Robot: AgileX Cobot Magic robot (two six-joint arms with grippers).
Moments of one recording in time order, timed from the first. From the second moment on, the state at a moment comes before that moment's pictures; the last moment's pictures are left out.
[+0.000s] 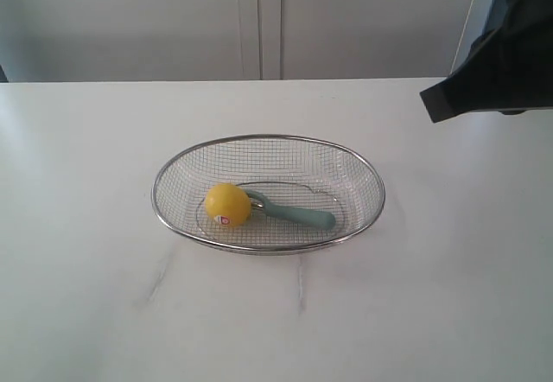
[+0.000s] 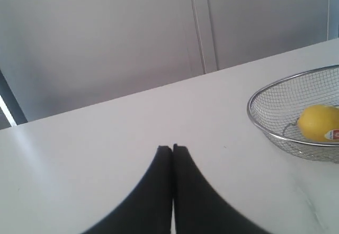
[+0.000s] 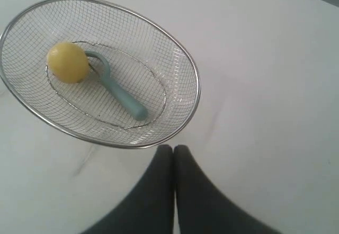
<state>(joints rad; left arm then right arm) -0.20 0.00 0.02 -0.18 0.09 0.36 0.45 1.10 -1.12 -0.04 0.88 -0.07</state>
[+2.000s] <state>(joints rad) -0.19 0.00 0.02 -0.11 0.38 0.24 0.45 1.10 -1.12 -0.04 0.88 -0.07</state>
